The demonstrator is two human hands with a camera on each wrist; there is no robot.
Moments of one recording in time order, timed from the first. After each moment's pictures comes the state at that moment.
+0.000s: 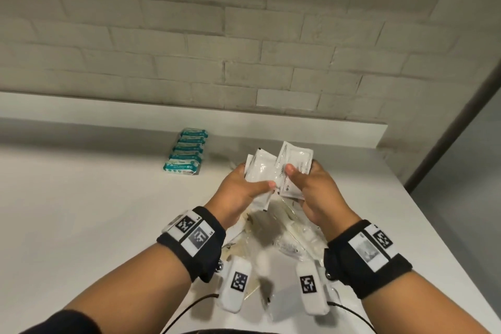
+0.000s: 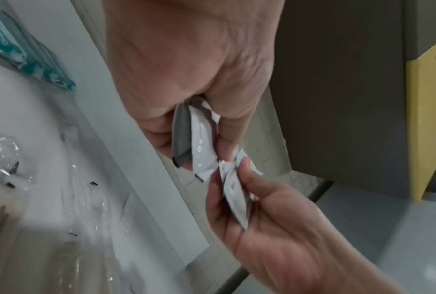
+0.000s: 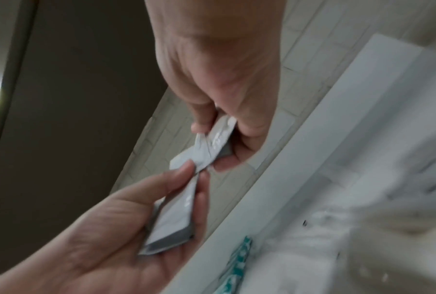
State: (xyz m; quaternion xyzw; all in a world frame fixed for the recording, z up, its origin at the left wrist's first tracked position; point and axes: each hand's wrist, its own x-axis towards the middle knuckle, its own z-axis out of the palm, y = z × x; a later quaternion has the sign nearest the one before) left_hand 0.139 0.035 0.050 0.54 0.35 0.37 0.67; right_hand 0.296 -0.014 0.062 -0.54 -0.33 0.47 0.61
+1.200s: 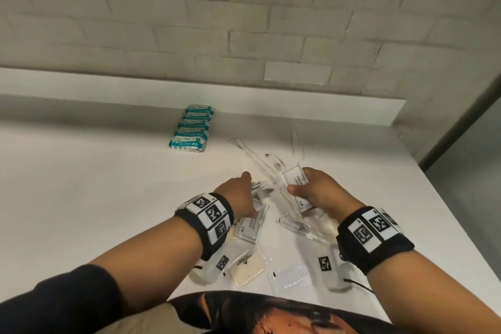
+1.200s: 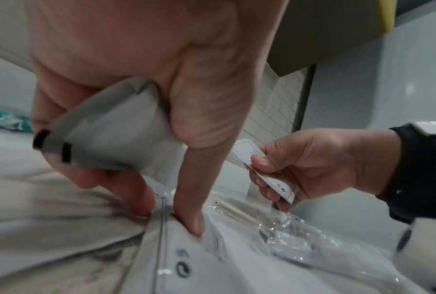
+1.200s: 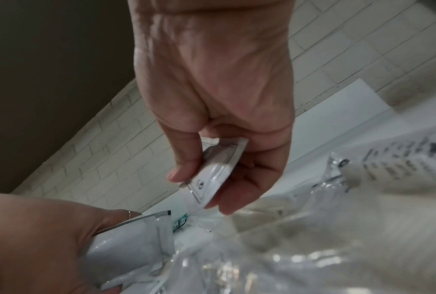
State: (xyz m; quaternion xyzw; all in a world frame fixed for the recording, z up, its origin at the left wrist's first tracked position) left_hand 0.132 0.042 0.002 0.81 0.53 -0.06 0.25; right_hand 0.317 -0.017 0.019 -0.72 -0.46 0.41 0.30
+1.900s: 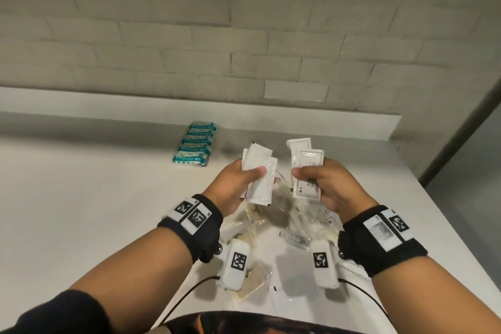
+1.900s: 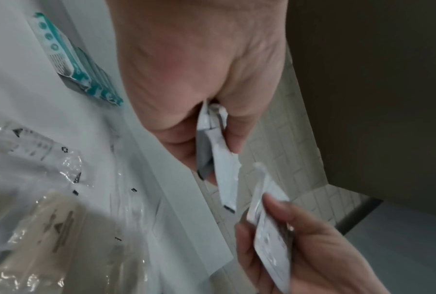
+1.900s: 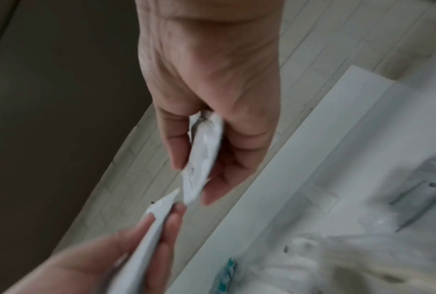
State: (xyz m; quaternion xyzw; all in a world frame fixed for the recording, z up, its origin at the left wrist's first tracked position) left_hand 0.127 0.049 0.039 0.49 0.35 0.34 0.72; right_hand 0.312 -0.015 0.068 -0.55 -0.33 0.52 0.56
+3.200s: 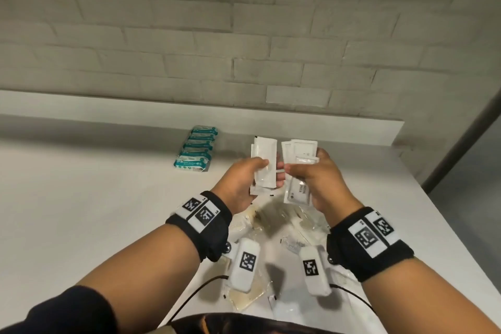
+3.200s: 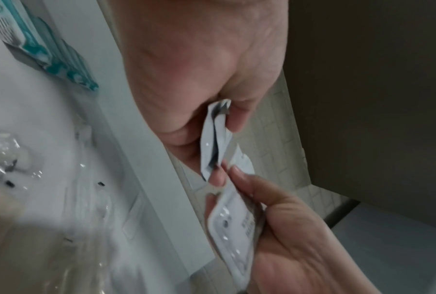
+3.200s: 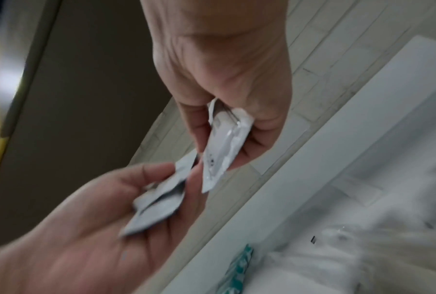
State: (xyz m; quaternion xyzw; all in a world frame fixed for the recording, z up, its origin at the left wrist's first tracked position) left_hand 0.148 0.047 0.064 0.42 0.33 0.36 0.76; right_hand 0.292 -0.002 0.075 -0.55 -0.33 0.44 0.62
